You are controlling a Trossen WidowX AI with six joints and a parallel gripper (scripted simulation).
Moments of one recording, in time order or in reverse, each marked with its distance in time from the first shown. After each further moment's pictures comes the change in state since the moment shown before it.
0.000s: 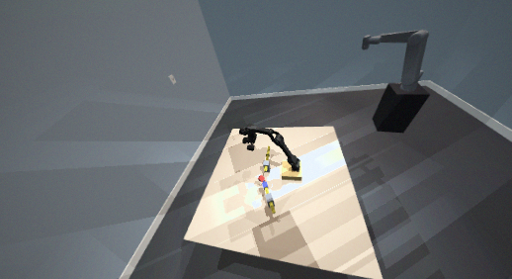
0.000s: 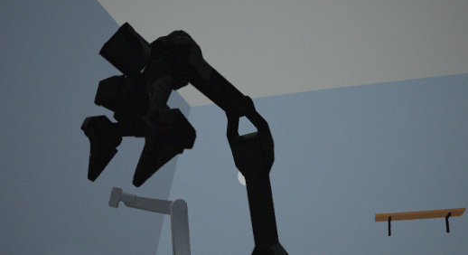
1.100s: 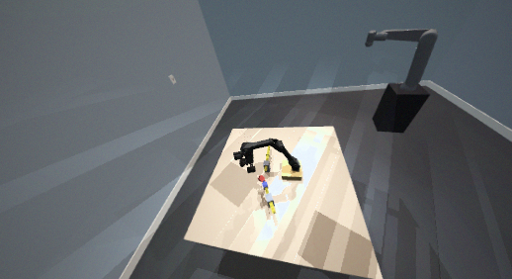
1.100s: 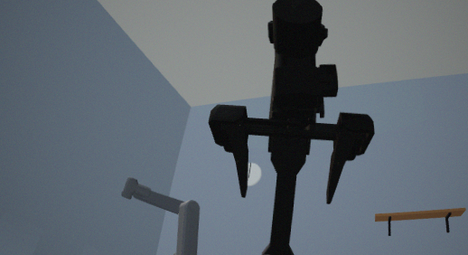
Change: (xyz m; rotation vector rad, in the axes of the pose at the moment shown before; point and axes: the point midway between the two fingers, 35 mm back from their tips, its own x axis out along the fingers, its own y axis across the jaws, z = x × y) arm -0.011 0.223 -0.031 -0.288 0.076 0.086
